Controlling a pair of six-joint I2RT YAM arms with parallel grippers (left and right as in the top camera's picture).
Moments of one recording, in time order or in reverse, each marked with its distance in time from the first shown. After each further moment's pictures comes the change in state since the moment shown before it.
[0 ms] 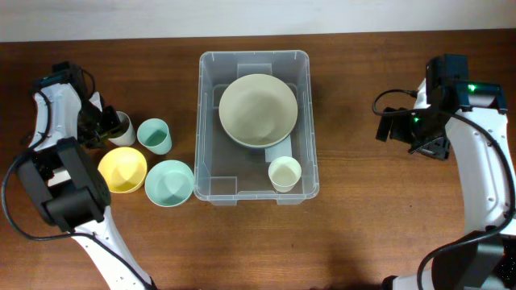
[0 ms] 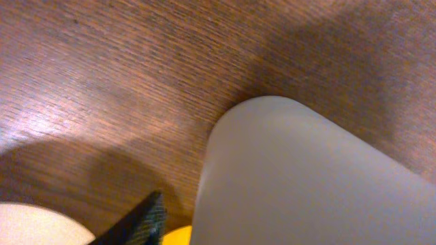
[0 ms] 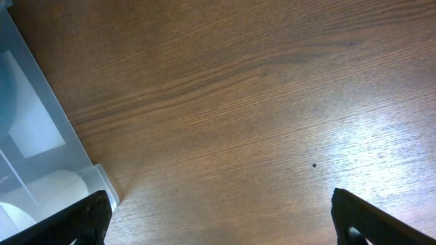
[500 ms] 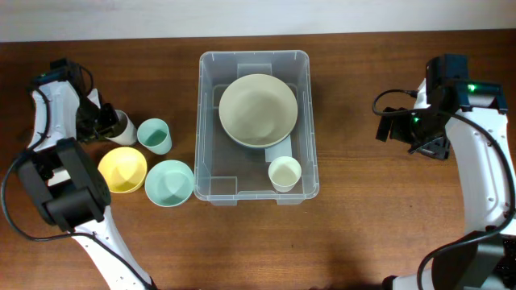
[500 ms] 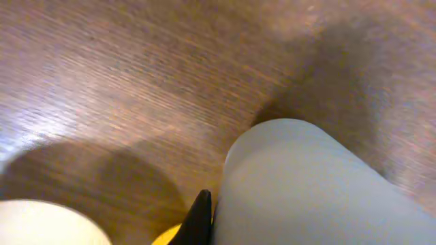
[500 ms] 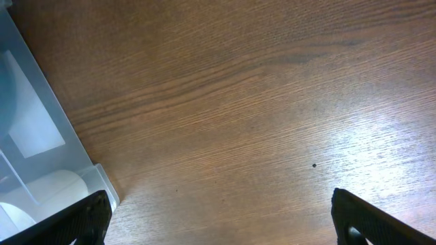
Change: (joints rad) left arm 0.000 0.003 0.037 -0.021 0.000 0.006; right arm 0.000 0.000 0.000 0.000 0.000 0.000
